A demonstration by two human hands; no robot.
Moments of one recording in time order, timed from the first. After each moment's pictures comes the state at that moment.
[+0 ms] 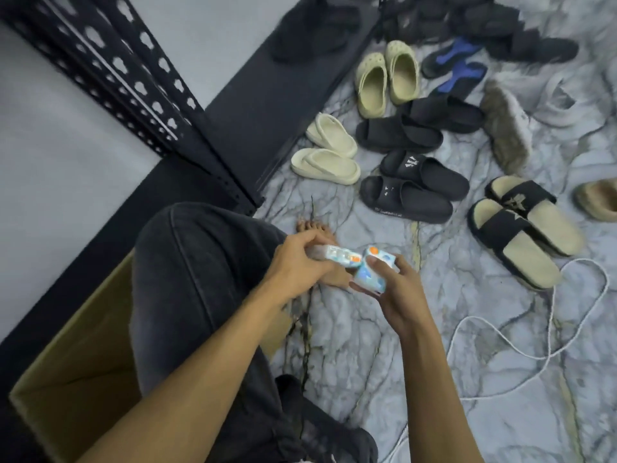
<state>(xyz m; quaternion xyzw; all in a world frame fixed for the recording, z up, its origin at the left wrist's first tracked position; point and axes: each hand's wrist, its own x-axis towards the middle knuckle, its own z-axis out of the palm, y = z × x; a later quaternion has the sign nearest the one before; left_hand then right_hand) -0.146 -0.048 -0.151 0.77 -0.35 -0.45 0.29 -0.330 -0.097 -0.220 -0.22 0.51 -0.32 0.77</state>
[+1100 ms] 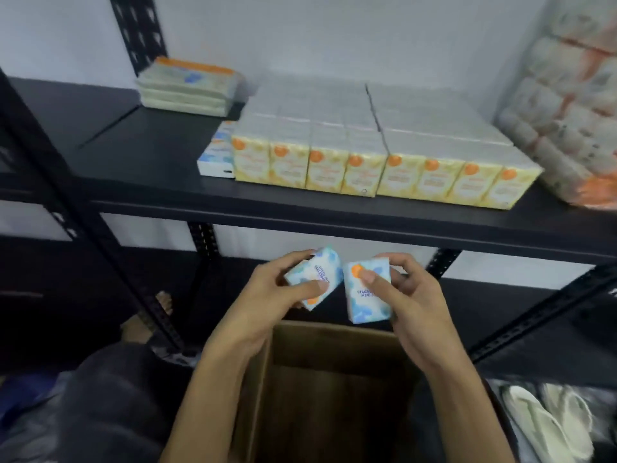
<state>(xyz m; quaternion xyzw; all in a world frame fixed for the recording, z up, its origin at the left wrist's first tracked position) 0.067 0.365 0.073 0.66 -0.02 -0.15 0.73 0.036 0.157 0.088 -0.65 0.04 -0.01 0.76</state>
